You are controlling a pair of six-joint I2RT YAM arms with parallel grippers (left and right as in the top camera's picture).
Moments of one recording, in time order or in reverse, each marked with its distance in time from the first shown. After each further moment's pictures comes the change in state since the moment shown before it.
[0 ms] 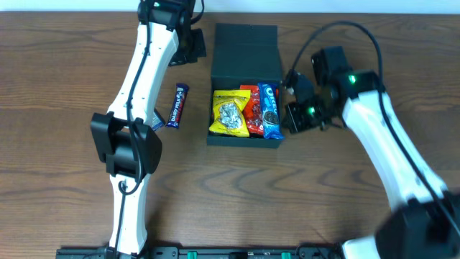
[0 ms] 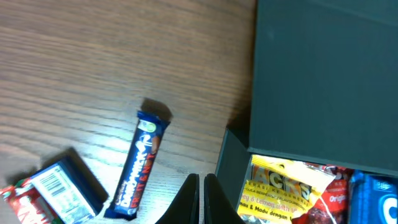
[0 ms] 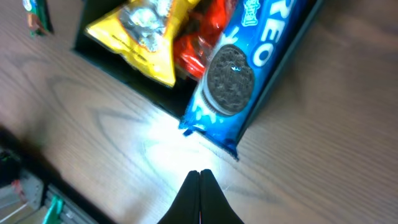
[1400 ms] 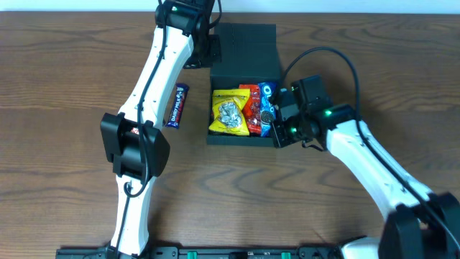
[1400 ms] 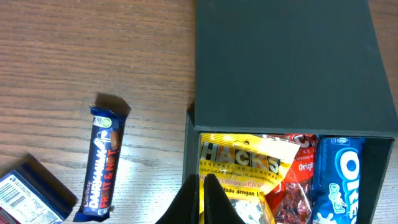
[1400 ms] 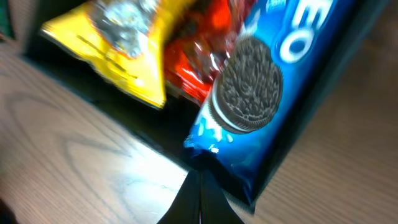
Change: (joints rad) left arm -0.067 0.001 0.000 0.004 0.045 0.032; right arm 0.094 -0.029 -0.262 0.370 0.053 0.093
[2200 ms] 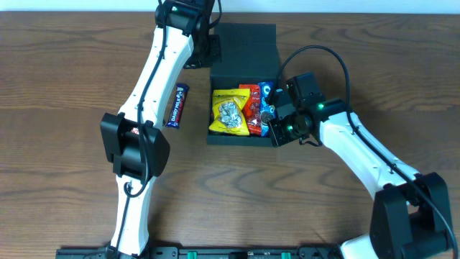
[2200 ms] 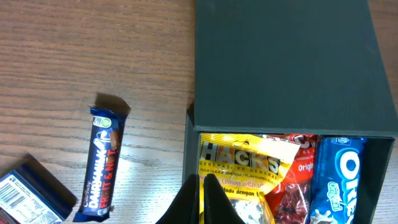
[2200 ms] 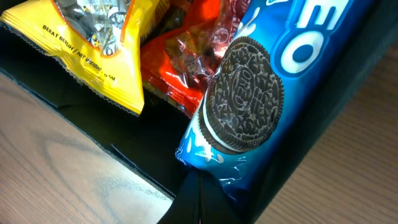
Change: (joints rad) left arm 0.000 0.000 0.000 0.000 0.000 0.000; right arm 0.000 0.114 0.031 -0.011 0.018 -0.034
